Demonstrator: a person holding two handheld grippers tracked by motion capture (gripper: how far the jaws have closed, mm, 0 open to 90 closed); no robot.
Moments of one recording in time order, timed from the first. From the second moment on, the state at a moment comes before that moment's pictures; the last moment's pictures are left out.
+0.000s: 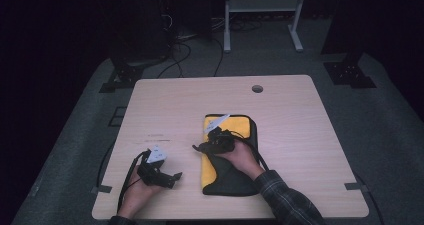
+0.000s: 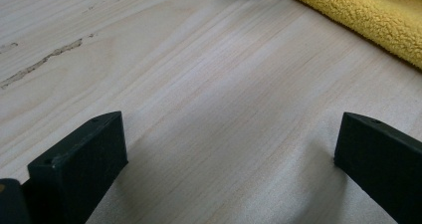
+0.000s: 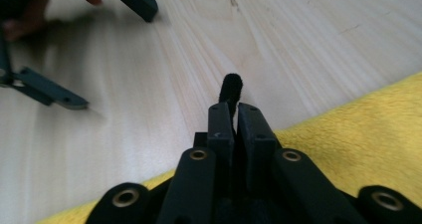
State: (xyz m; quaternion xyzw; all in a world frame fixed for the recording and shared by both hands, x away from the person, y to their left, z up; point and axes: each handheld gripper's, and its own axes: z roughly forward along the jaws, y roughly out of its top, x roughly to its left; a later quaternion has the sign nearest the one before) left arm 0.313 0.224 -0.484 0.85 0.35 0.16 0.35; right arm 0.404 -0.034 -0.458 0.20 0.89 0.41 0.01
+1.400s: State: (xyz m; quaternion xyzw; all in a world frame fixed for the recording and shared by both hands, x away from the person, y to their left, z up) left arm 0.313 0.223 -0.484 0.85 0.36 0.16 0.35; right arm 0.264 -0.206 -0.435 0.28 0.85 0.45 0.03
